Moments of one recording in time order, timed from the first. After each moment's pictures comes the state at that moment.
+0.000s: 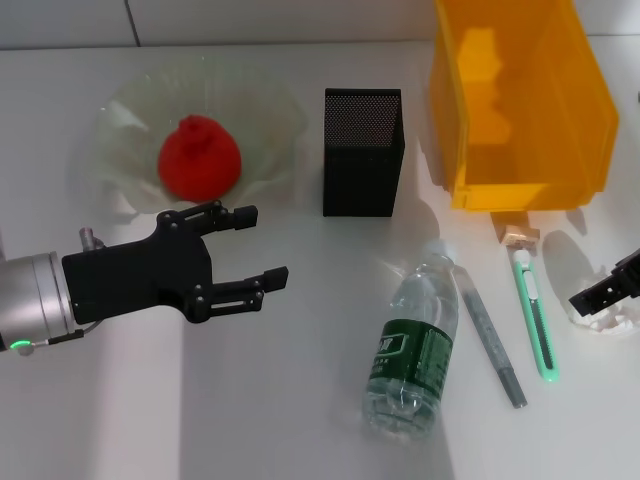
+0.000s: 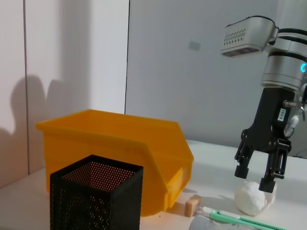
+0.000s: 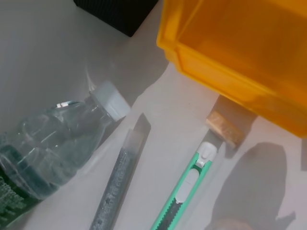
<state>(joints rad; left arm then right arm) -0.35 -2.07 1.04 0.62 1.63 1.50 -1.06 0.50 2.08 -1.15 -1.43 -2.72 -1.76 2.51</state>
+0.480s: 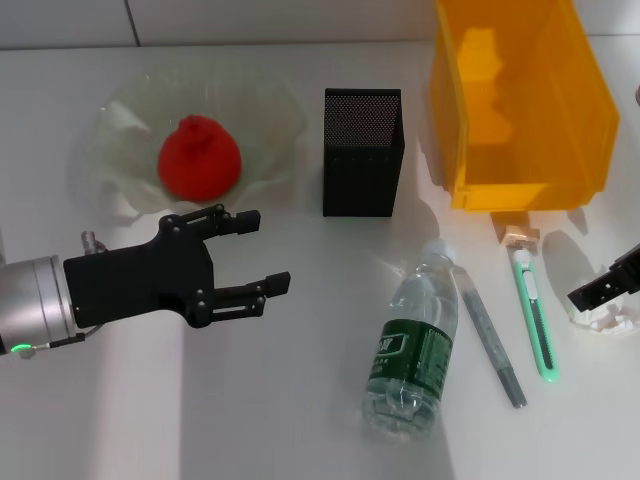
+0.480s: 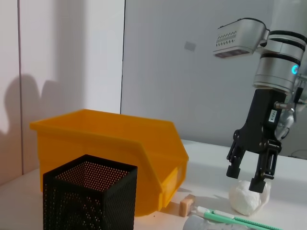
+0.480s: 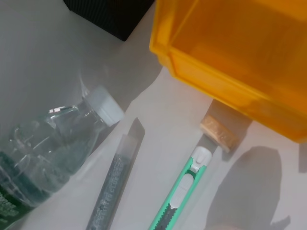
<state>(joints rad) -0.35 -2.07 1.05 0.62 1.63 1.50 -1.06 0.50 2.08 -1.15 -1.42 -2.73 -1.74 2.52</state>
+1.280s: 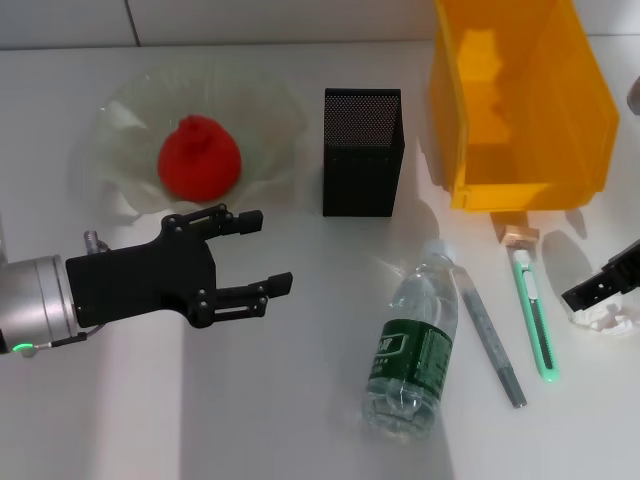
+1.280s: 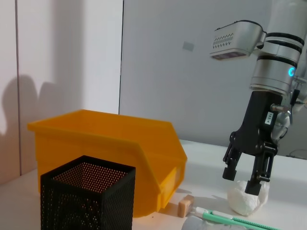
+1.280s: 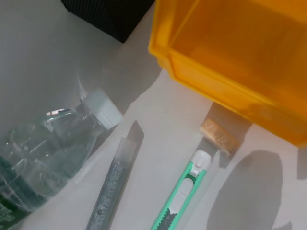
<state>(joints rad) -0.35 -2.07 1.05 0.62 1.63 1.50 -1.06 0.50 2.08 -1.17 -1.40 -2.72 -1.71 2.52</state>
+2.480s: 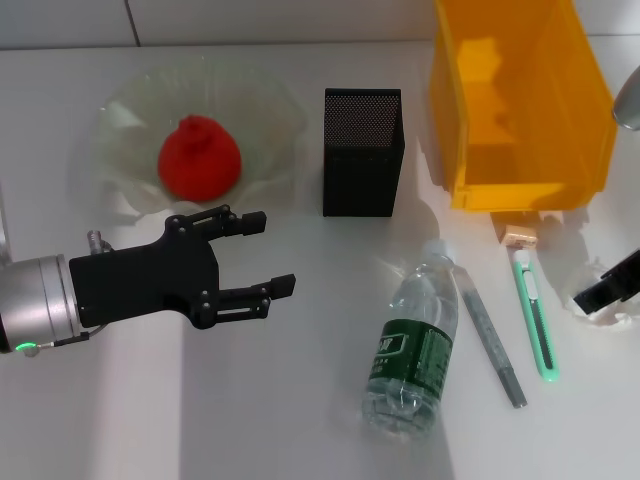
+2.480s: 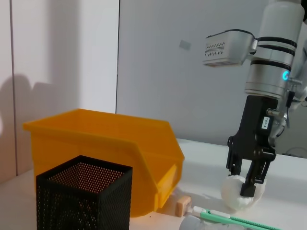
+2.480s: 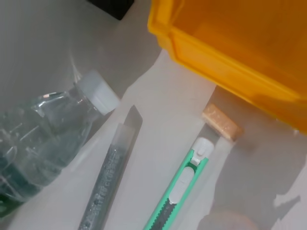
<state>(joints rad) -0.35 -2.07 1.06 0.62 1.63 1.50 -1.06 0.54 2.08 -1.18 -1.34 -2.76 -1.71 2.53</state>
